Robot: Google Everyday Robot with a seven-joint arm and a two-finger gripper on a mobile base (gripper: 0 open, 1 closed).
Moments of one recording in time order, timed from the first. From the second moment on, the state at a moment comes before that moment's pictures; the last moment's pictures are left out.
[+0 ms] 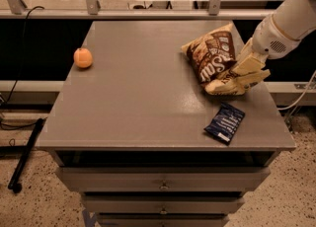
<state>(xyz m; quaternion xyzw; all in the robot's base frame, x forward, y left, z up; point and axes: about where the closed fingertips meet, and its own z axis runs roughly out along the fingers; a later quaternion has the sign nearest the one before) 0.588 -0.223 0.885 -0.58 0.78 0.06 0.22</state>
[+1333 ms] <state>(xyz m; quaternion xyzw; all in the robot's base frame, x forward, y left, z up) 0.561 -0.212 0.882 -0.58 0.79 0.08 0.20</state>
